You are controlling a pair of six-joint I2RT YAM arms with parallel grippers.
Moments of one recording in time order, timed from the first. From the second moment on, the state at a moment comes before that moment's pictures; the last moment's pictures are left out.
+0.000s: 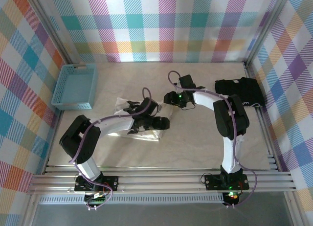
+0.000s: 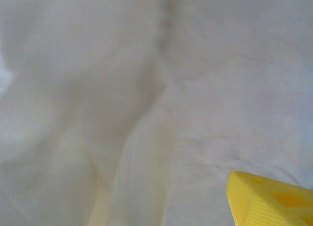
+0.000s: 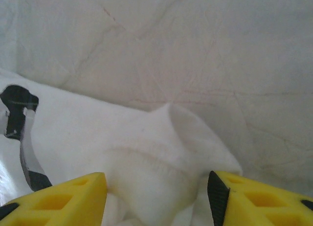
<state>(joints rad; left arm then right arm) -0.75 1.70 1.02 -0.29 0.30 -0.64 0.40 2.03 1.37 -0.32 -0.44 0.53</state>
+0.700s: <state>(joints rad) -0.31 1.52 1.02 -0.38 0.19 -0.56 0.54 1.69 1.03 -0.33 -0.58 0.51</state>
